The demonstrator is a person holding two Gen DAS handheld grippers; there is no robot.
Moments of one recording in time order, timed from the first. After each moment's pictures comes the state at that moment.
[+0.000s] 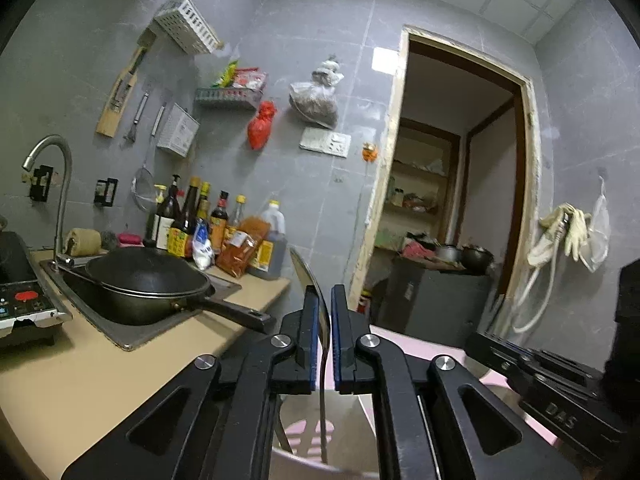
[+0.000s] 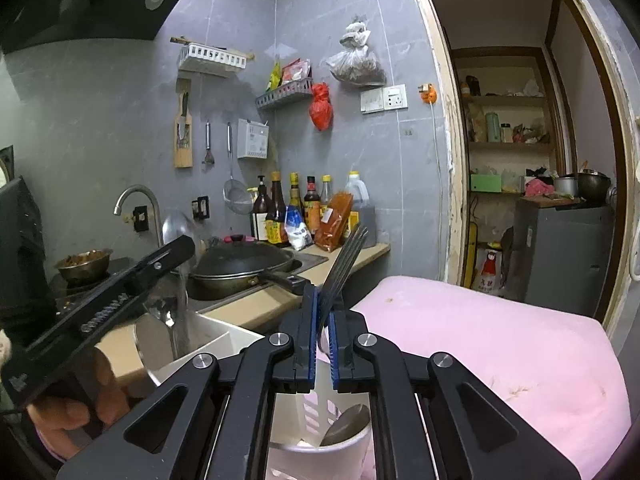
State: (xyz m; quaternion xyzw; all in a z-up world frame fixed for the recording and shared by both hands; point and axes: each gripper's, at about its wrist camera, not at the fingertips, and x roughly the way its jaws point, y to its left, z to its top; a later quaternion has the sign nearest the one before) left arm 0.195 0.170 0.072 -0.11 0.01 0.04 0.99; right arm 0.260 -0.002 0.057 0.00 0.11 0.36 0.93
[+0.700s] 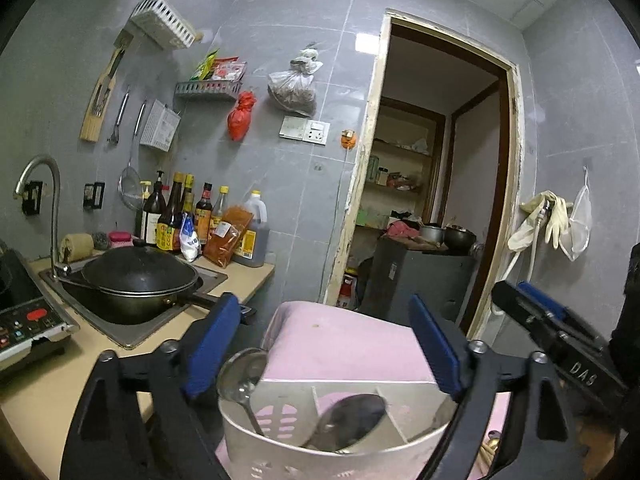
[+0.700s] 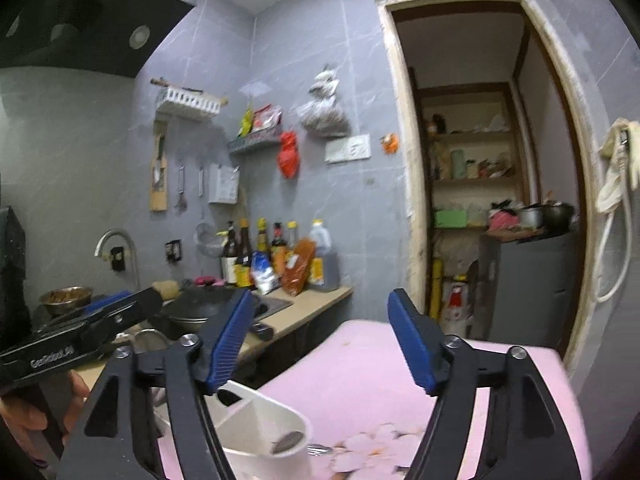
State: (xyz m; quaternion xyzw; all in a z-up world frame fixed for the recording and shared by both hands) left arm 0.172 0.140 0.113 -0.10 0.05 0.01 0.99; right arm 0.231 -0.057 0.106 0.01 0.03 0.29 0.96
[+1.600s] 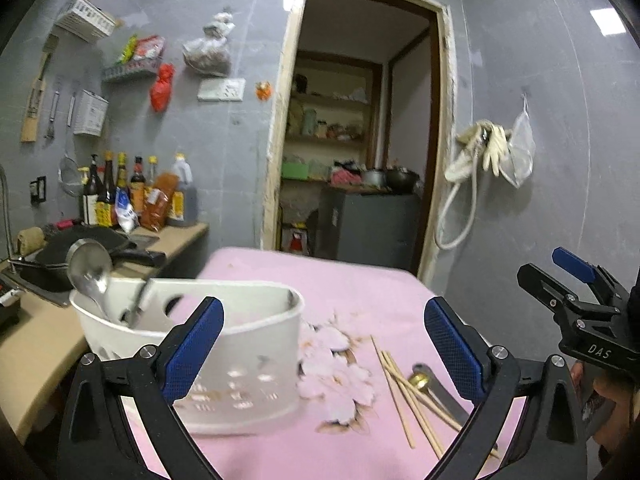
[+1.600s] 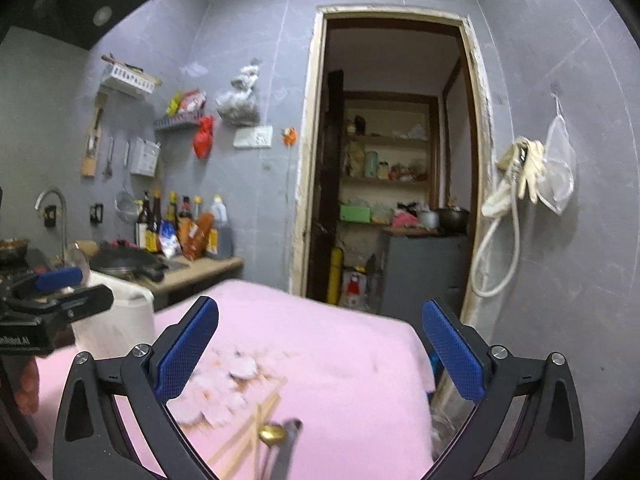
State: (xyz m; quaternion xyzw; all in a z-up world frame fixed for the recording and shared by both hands) left arm 0.170 0.013 0.067 -0.03 0.13 -0.08 0.99; right arm 0.181 -0.197 0.063 -0.04 0.07 0.14 0.99
